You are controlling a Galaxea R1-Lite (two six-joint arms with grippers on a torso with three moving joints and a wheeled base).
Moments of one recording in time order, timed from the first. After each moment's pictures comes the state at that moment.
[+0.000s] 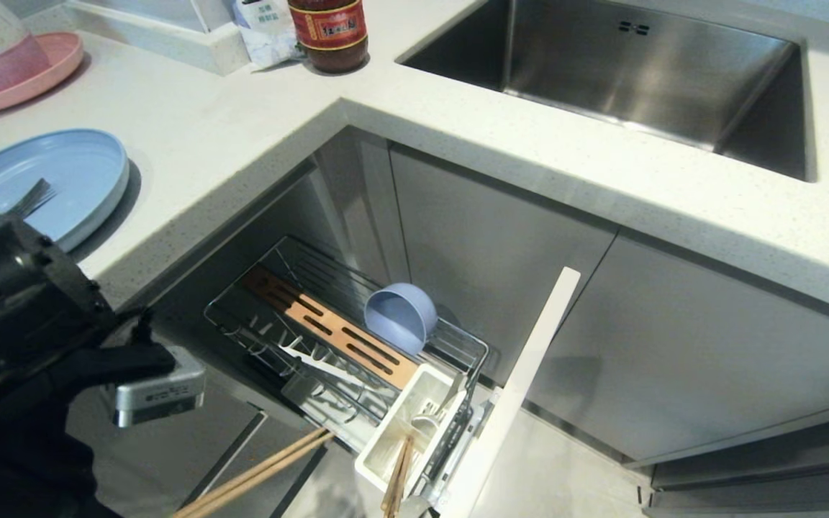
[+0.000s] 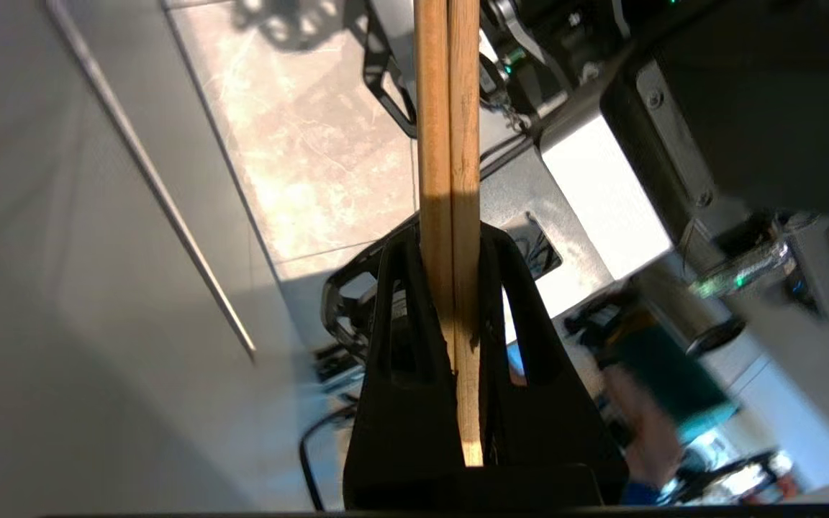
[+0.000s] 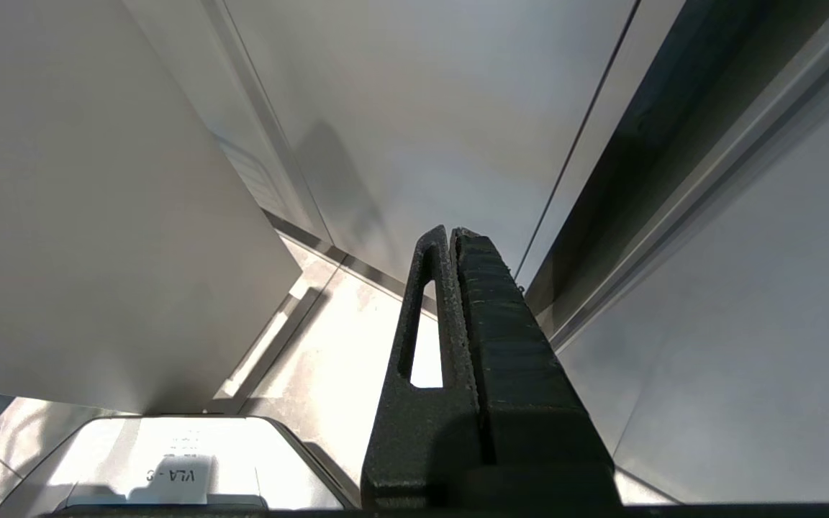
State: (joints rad) left arm -0.79 1.31 -1.25 1.22 0.07 -0.08; right arm 0.01 0.00 0.00 0.00 0.00 0.02
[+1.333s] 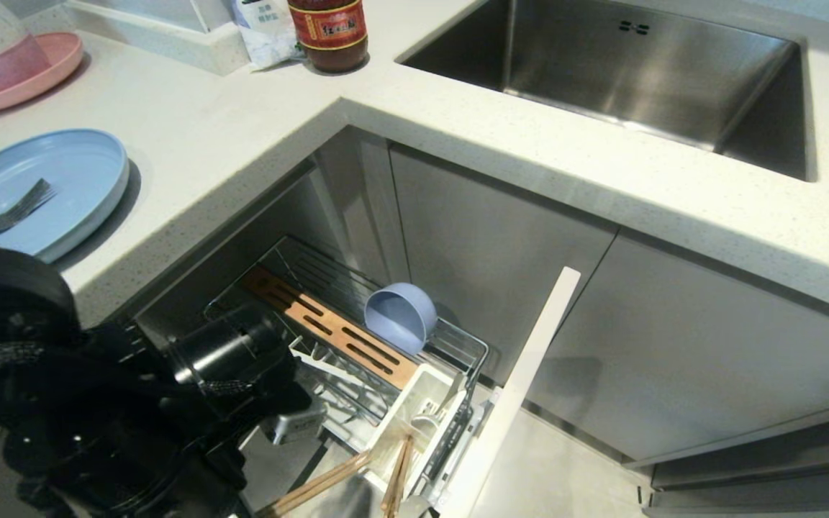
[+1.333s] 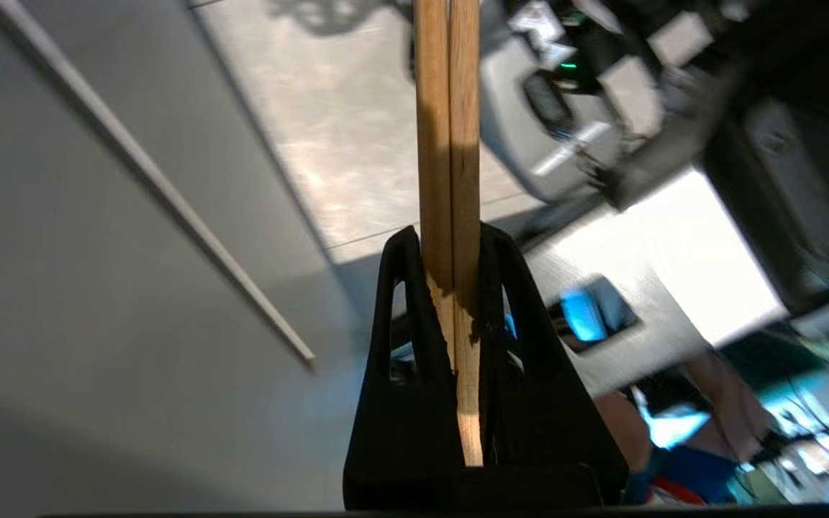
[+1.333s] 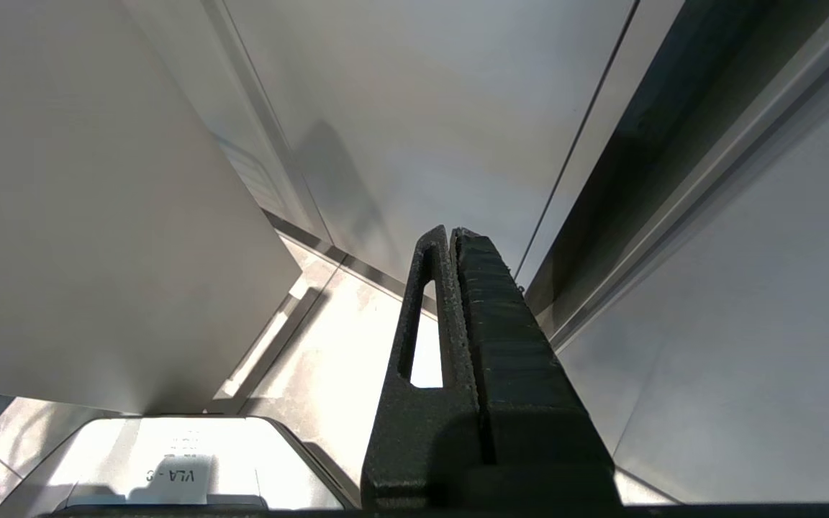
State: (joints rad) left arm -0.75 1.55 -1.07 0.93 0.13 0.05; right arm 0.00 0.00 0.00 0.00 0.00 0.02
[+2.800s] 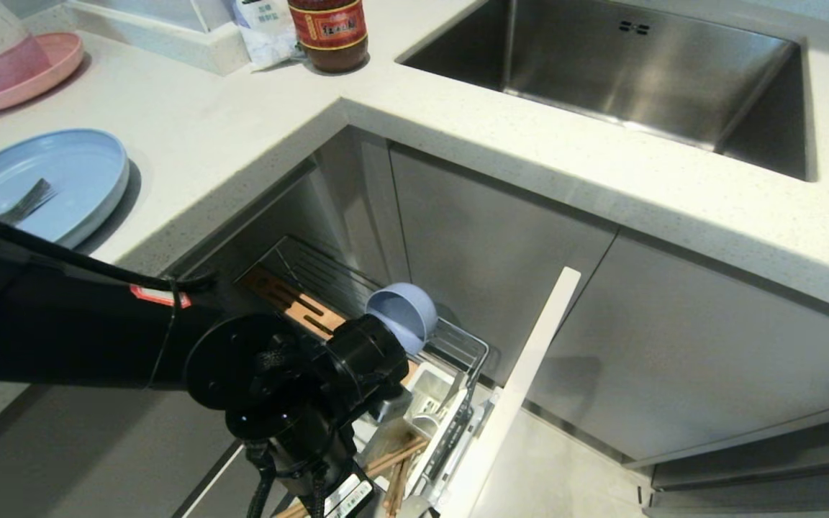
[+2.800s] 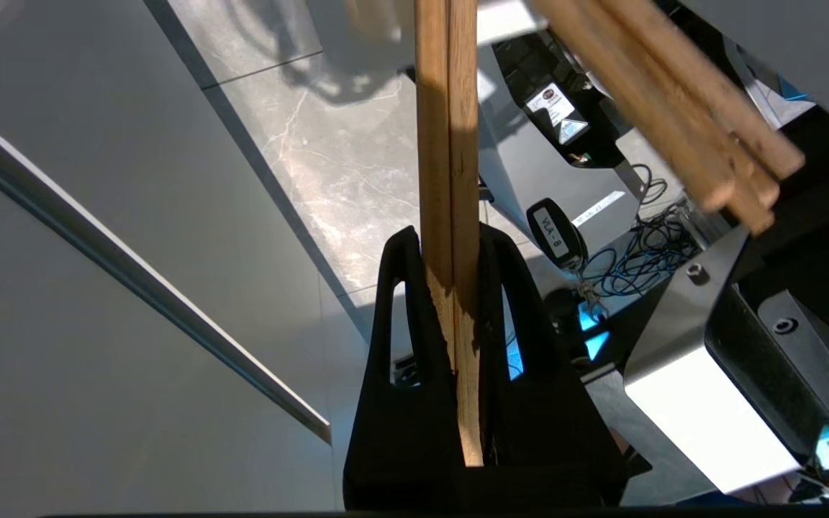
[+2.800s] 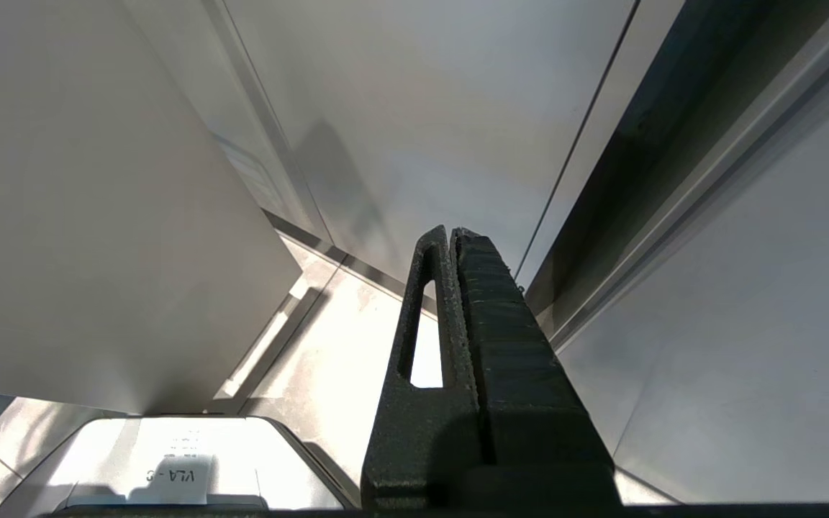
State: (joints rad) left arm -0.79 1.85 -1.16 0.70 0.16 0.07; right arm 0.00 0.00 0.00 0.00 0.00 0.02
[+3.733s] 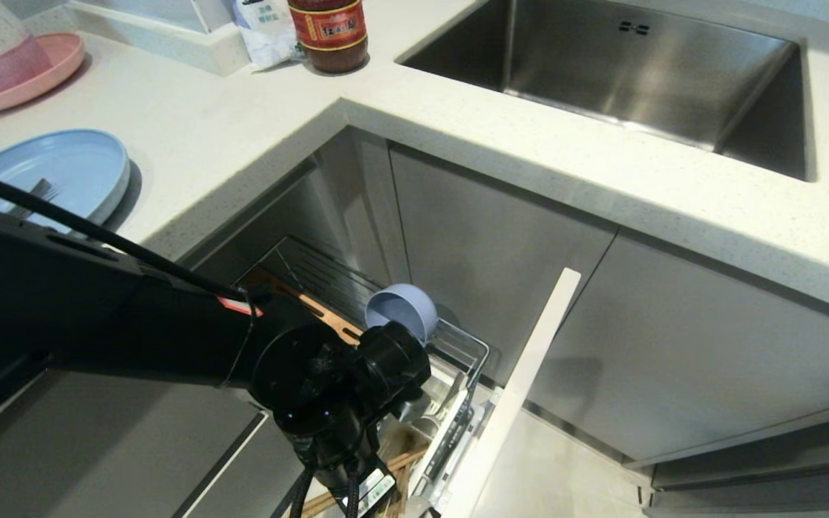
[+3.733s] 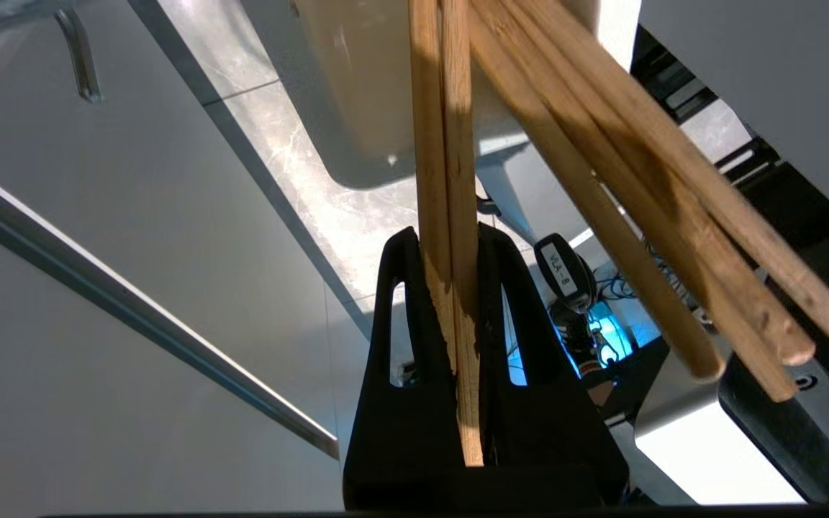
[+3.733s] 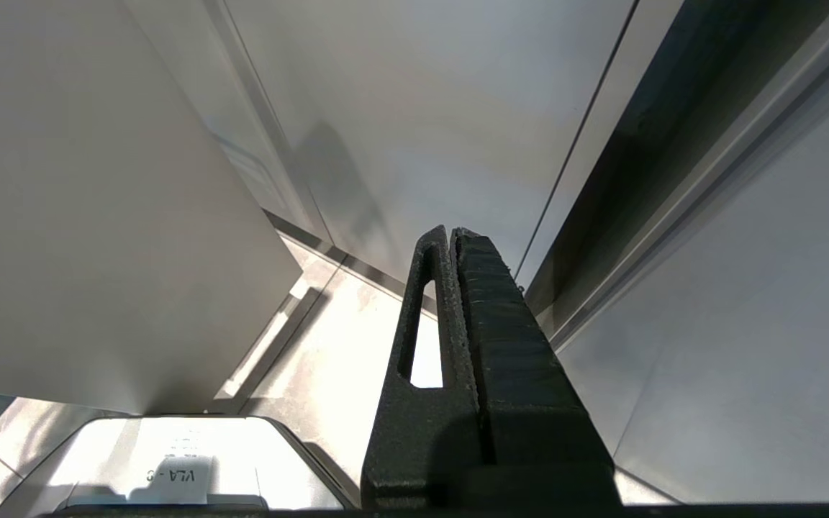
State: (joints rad) left arm -0.78 1.96 -1.20 0.65 0.16 0.09; right arm 0.01 0.00 0.00 0.00 0.00 0.02
